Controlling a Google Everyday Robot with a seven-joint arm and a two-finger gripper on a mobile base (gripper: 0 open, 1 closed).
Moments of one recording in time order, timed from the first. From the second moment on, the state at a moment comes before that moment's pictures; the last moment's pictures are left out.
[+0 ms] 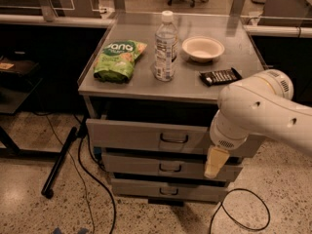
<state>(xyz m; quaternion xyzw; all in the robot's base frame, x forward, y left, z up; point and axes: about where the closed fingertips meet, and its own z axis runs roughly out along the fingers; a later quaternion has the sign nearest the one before) 0.495 -0.177 0.716 -0.58 0.80 -0.07 0.13</state>
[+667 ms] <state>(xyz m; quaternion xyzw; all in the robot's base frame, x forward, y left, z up) 0.487 -0.168 0.689 -0.59 0.80 -0.06 0.11</state>
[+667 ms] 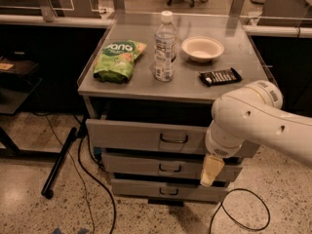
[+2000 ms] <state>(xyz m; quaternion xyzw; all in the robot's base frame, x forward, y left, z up) 0.515 -0.141 0.669 -0.60 0.79 -0.07 0.13</state>
